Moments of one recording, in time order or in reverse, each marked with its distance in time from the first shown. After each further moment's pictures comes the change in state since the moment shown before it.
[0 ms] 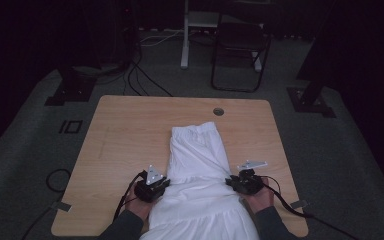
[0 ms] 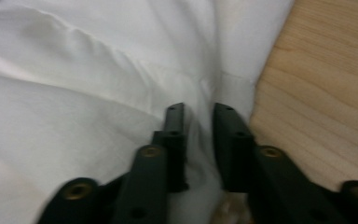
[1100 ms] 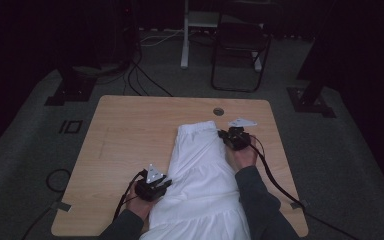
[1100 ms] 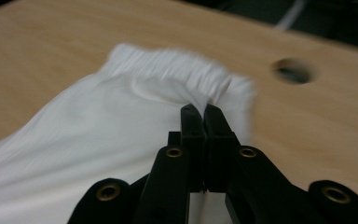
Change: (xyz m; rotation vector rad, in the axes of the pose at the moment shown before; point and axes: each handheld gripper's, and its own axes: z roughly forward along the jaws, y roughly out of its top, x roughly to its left) left arm 0.000 0.001 0.002 0.002 -0.005 0.000; right arm -0.030 0.126 0.028 -0.246 -0.136 -0.067
